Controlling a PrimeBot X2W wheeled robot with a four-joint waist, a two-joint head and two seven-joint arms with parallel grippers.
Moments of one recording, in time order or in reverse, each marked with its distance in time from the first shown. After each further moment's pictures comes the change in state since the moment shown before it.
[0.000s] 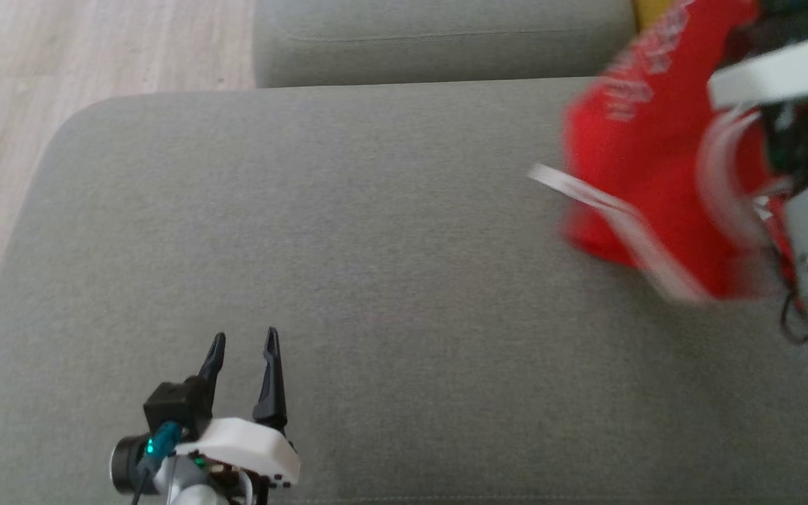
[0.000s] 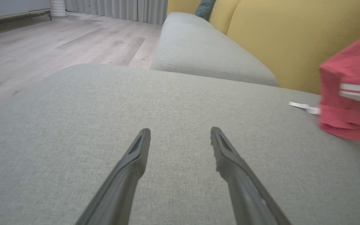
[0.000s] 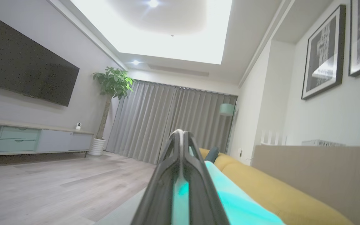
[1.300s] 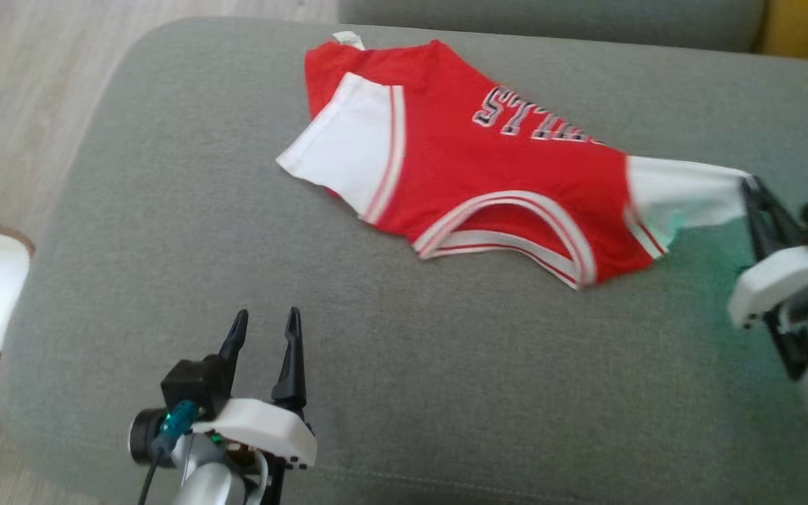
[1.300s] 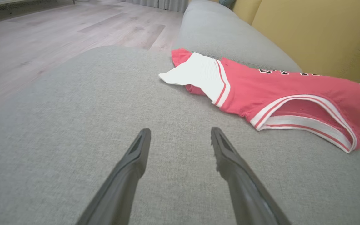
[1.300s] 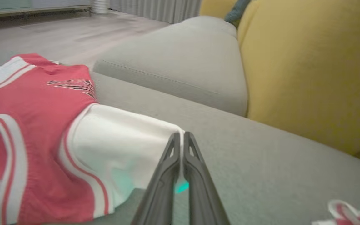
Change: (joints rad) left arm -0.053 0.004 -0.063 0.007 -0.029 -0.008 0.000; right arm 0.285 -0.098 0.011 0.427 0.000 0.000 0.001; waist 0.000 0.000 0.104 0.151
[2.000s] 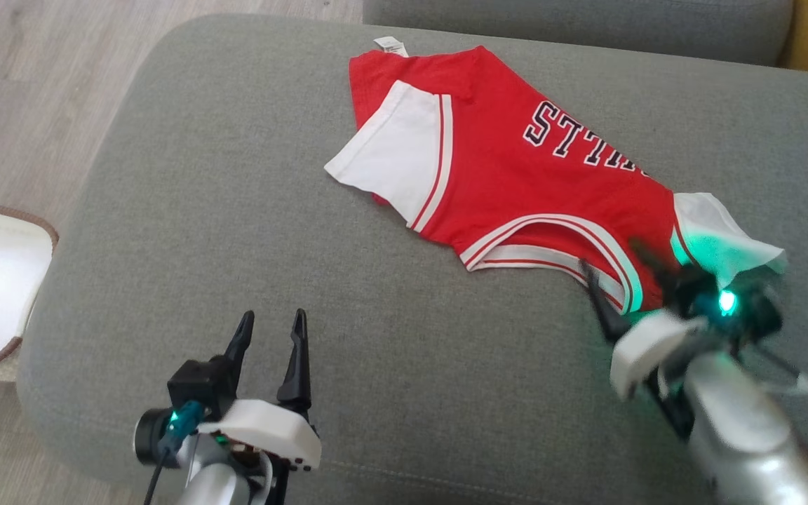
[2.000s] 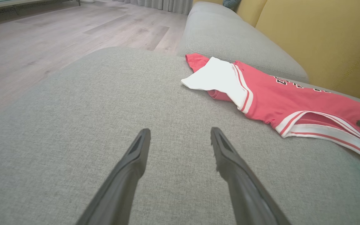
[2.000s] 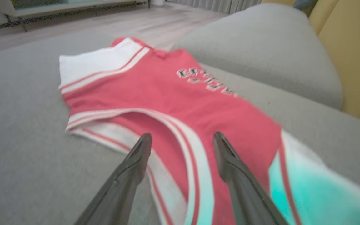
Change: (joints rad) left arm -0.004 0.000 -0.014 0.006 0.002 -0.002 0.000; right arm 0.080 0.168 0.125 -0.053 -0.054 0.000 0.001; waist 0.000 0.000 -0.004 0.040
